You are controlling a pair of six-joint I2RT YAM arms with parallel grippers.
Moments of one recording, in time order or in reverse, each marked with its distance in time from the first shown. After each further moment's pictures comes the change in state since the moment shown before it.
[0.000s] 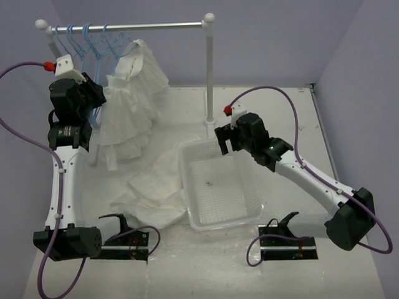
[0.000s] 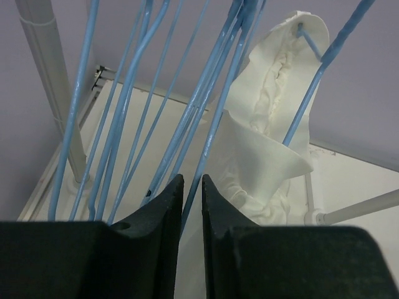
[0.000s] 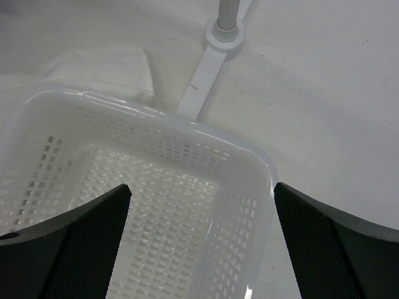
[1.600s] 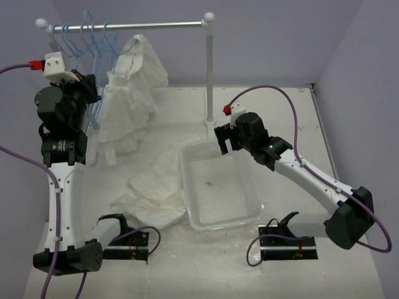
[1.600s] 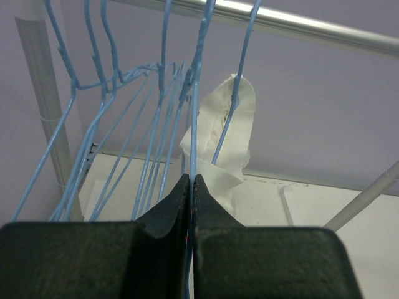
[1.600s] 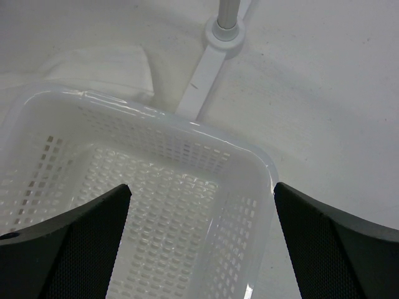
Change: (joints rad) left arm -0.005 -0.101 0.006 0.138 0.092 0.076; right arm 0.000 0.012 0.014 -0.015 0.000 0.000
